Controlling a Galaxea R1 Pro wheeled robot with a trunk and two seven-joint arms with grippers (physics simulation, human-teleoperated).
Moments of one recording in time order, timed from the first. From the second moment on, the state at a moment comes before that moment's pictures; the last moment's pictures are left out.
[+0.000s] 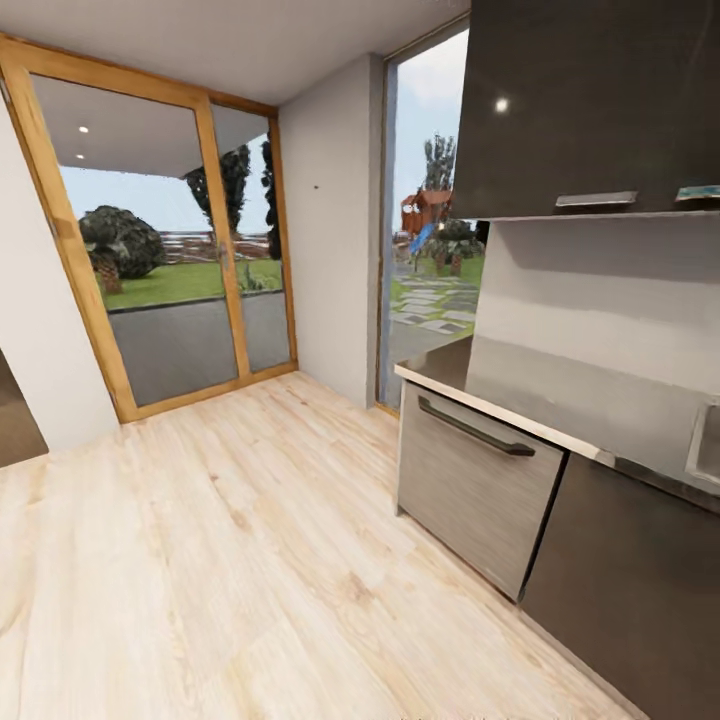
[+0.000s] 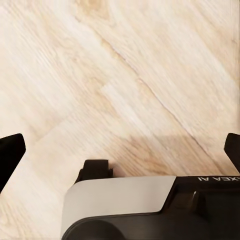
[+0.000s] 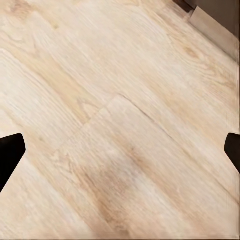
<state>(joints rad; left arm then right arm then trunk) -0.19 -0.03 0.01 -0.08 0.01 -0.16 0.01 -0.24 -0.05 -0.07 -0.22 0.01 -0.26 -0.02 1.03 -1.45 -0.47</state>
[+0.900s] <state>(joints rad) -0.19 -0.03 0.01 -0.08 0.01 -0.16 0.01 -0.24 -0.04 -0.07 -0.22 0.01 -0.26 -0.02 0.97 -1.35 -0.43</state>
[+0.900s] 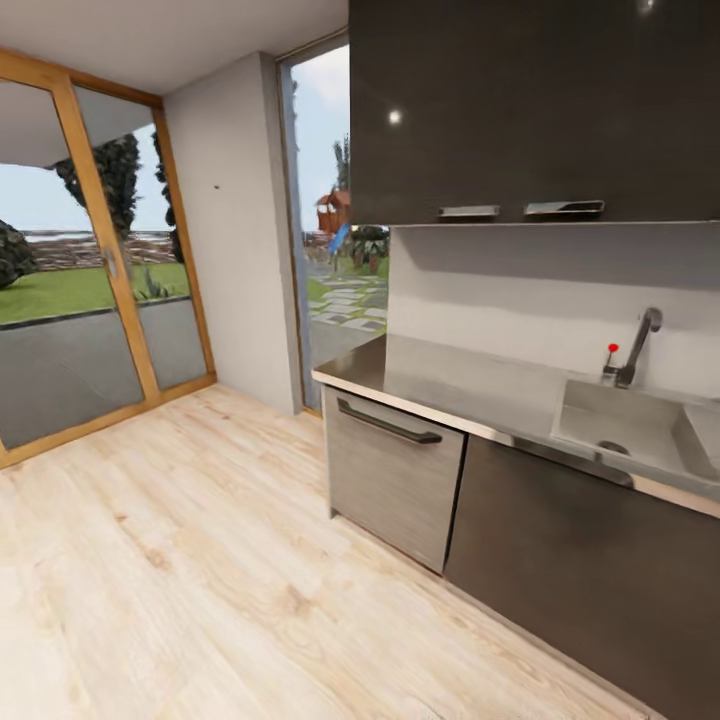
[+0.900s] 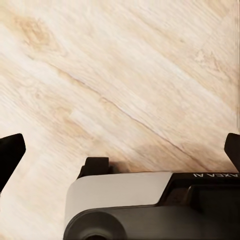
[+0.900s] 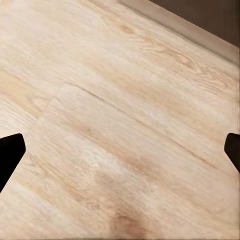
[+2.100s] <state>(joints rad) -0.19 -0.03 0.04 -0.08 0.00 -0.16 0.01 -0.24 -0.05 -0.07 -0.22 0.01 -0.26 -0.02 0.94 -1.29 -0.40</state>
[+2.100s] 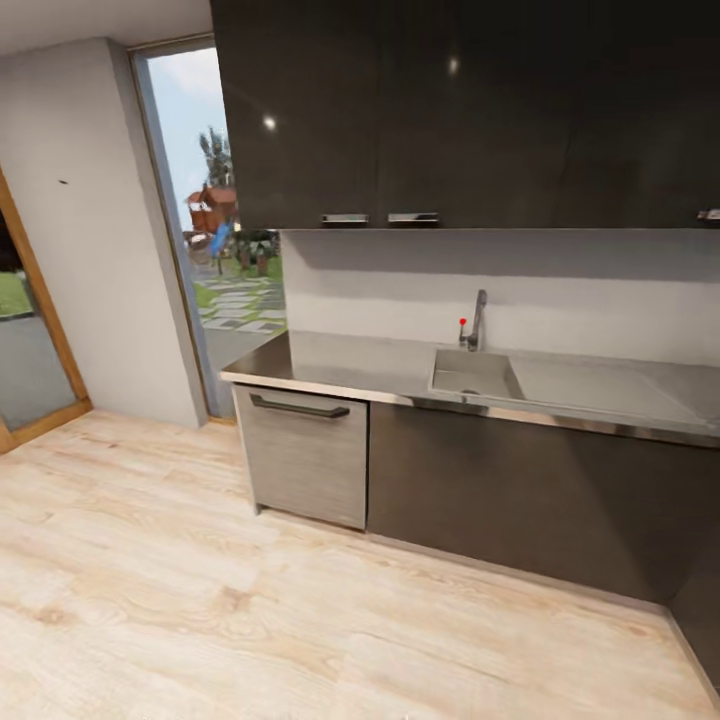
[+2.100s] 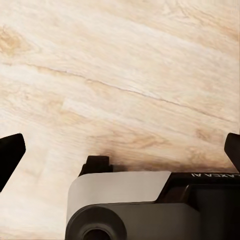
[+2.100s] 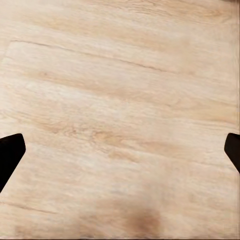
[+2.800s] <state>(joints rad) -0.19 -0.03 0.04 -0.08 0.00 -0.16 0.01 -0.24 -0.04 -0.07 -0.22 0.01 -0.26 -0.02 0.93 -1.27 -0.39</state>
